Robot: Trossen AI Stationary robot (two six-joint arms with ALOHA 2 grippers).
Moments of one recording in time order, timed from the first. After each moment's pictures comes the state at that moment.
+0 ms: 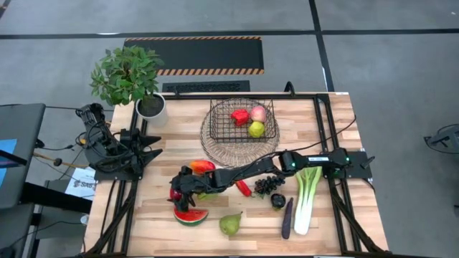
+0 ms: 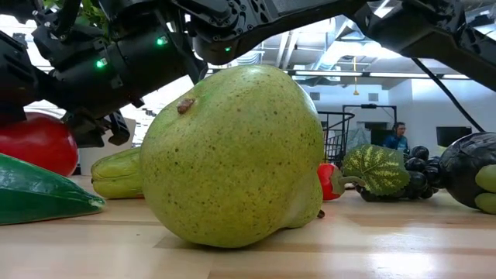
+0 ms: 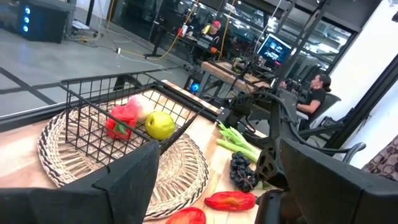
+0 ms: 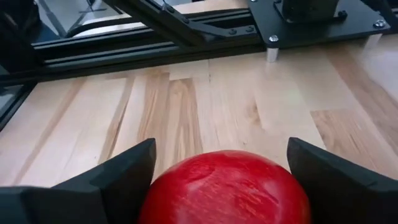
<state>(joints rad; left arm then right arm) -0.95 0.16 0.40 -0.40 -1.23 -0.60 0.20 2.76 2.36 -0.13 0.12 0.24</state>
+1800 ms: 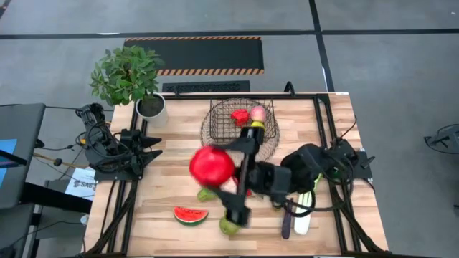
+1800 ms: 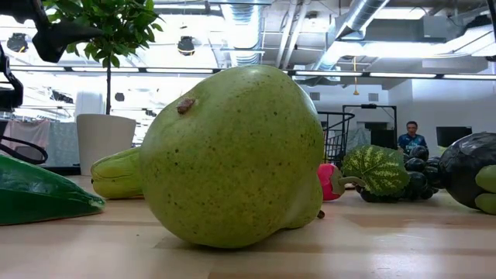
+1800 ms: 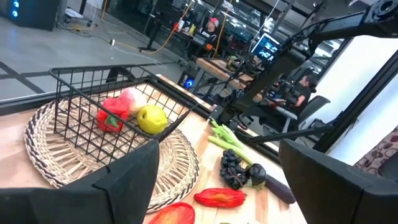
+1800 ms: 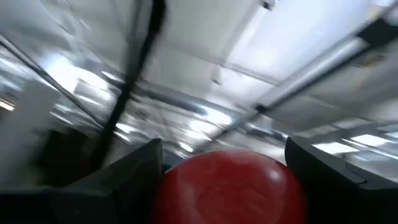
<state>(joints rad) -0.95 0.16 0.40 -0.40 -1.21 -0.66 0.48 2.01 2.36 0.46 0.37 -0.64</state>
